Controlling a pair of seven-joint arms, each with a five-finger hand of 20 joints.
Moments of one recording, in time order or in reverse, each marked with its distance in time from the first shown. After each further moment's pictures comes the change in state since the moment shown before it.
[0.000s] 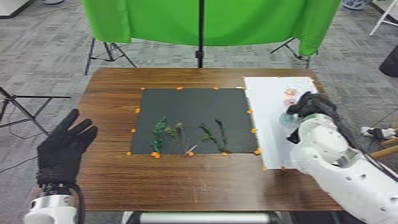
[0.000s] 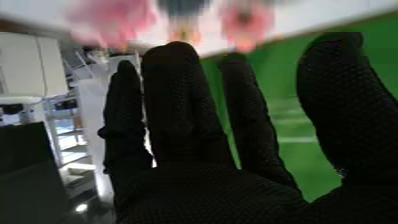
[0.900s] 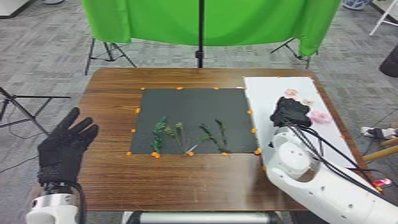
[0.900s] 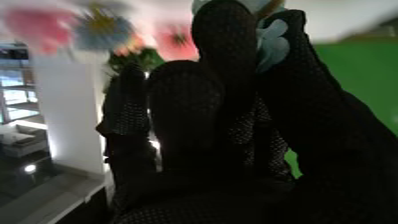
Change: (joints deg) left arm -0.7 -0.4 0.4 0.1 0.1 -0.5 0.1; right arm 6.3 -3.8 -15.6 4.8 -15.6 7.4 2.1
